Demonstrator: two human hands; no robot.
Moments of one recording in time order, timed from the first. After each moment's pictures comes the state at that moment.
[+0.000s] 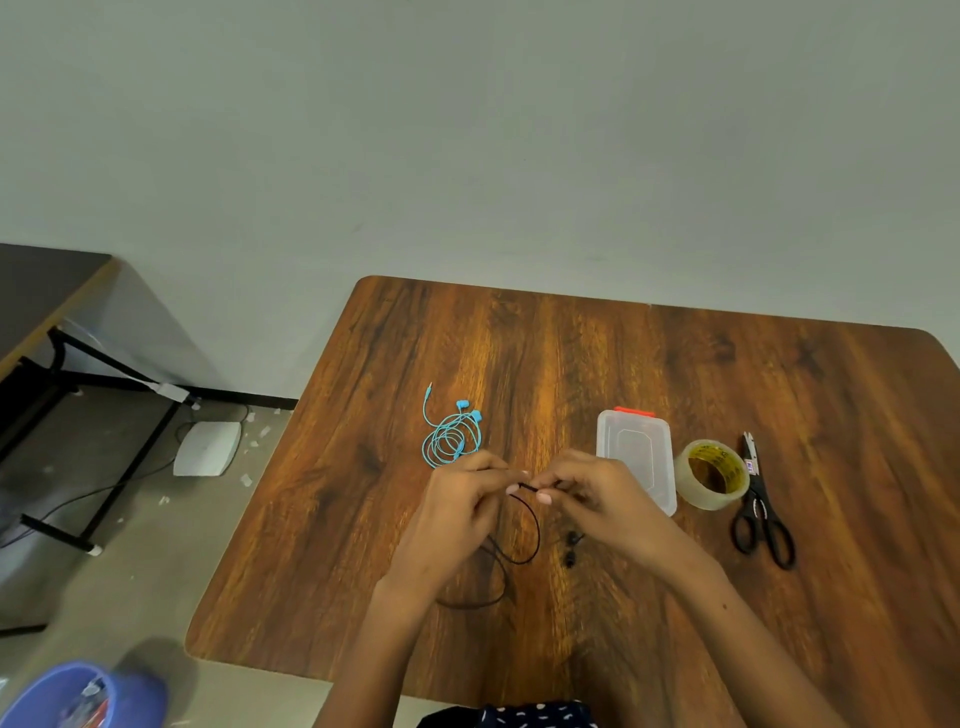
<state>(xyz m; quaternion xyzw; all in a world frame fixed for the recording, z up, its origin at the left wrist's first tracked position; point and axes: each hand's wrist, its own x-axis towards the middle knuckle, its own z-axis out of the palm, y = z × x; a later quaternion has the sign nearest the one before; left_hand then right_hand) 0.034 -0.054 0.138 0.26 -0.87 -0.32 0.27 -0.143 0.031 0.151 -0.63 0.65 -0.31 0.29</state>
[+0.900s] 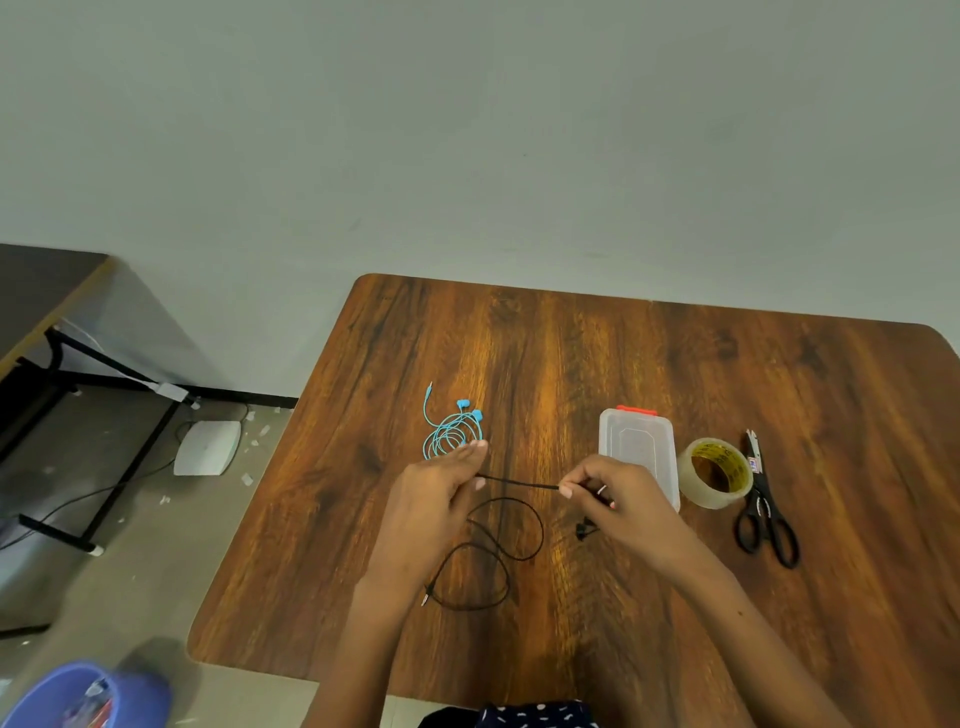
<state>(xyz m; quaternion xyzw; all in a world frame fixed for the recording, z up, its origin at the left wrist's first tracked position) 0.055 -0.067 0.133 0.33 -0.86 -0.28 0.27 -0.148 0.040 0.138 -0.55 0.71 -0.33 0.28</state>
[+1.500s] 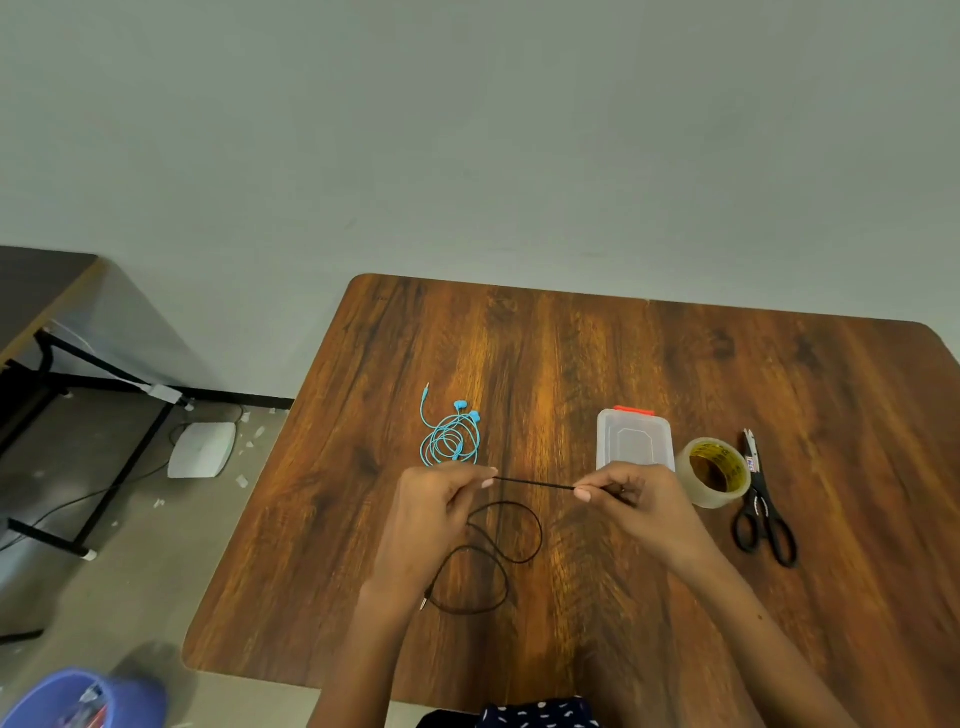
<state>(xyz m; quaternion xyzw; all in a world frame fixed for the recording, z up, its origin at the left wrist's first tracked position) 0.053 -0.067 0.127 0.33 -0.83 -0.32 0.32 -0.162 0.051 0.139 -0.46 0.71 -0.42 0.34</state>
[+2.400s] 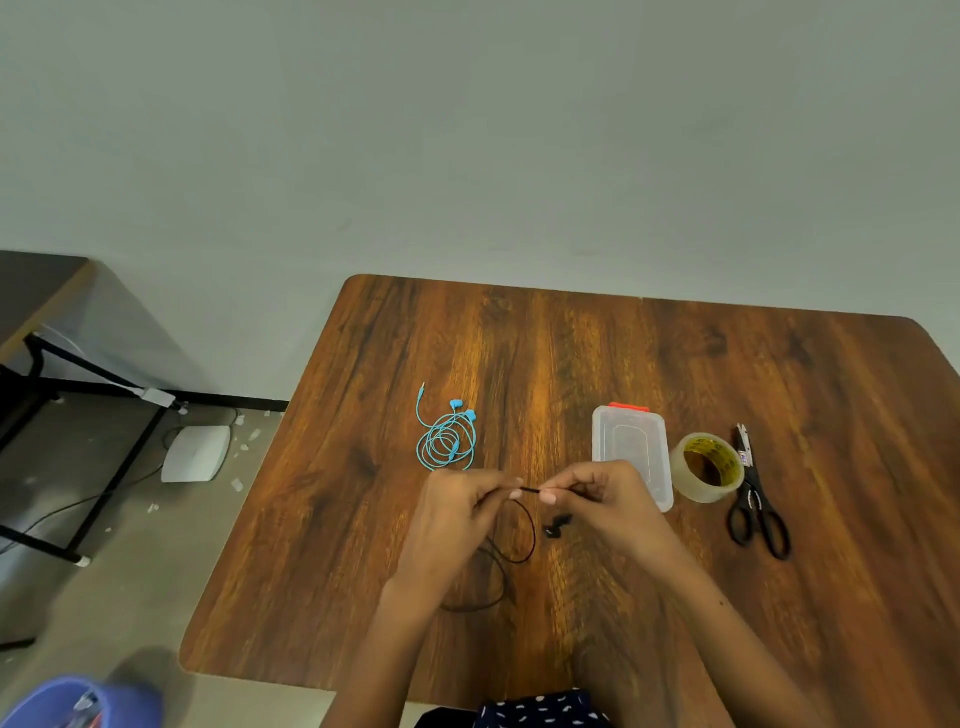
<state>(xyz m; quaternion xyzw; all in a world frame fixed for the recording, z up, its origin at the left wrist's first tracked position) 0.037 -0.054 0.130 0.28 -0.85 -0.34 0.30 -0.139 0.038 0.132 -0.44 0.68 -0.44 0.39</state>
